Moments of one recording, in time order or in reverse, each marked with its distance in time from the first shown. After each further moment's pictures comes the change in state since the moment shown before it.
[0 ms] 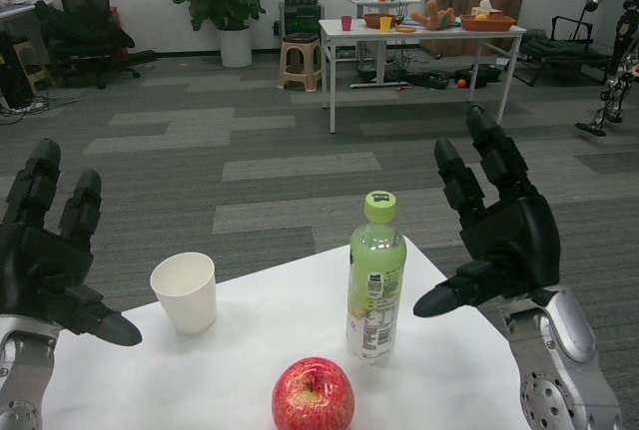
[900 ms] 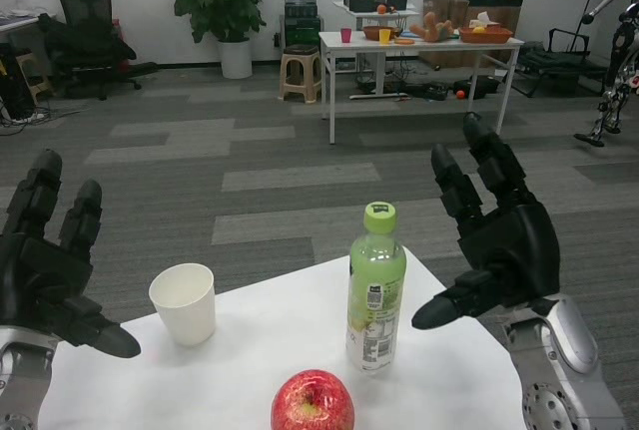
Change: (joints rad) left arm -0.001 -0.001 0.000 0.000 0.000 0.000 0.000; right arm -0.002 0.000 -0.001 -0.025 -0.006 0.014 0.000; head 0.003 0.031
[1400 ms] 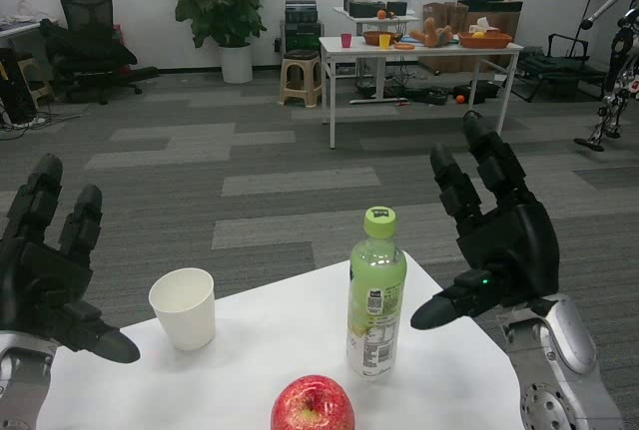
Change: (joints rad) left arm 0.000 0.000 0.000 0.000 0.000 0.000 0.000; right arm -0.021 0.000 -0.003 -0.002 0.003 0.000 0.000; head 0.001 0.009
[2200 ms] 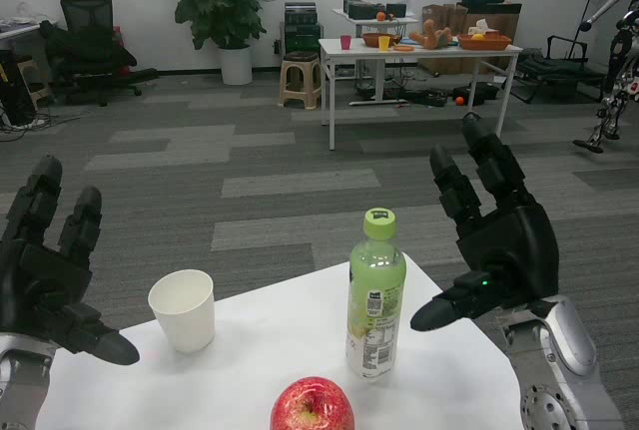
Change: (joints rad) left arm 0.000 0.000 0.000 0.000 0.000 0.000 0.000; right arm 0.000 0.000 -0.002 0.000 -0.002 0.003 0.000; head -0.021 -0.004
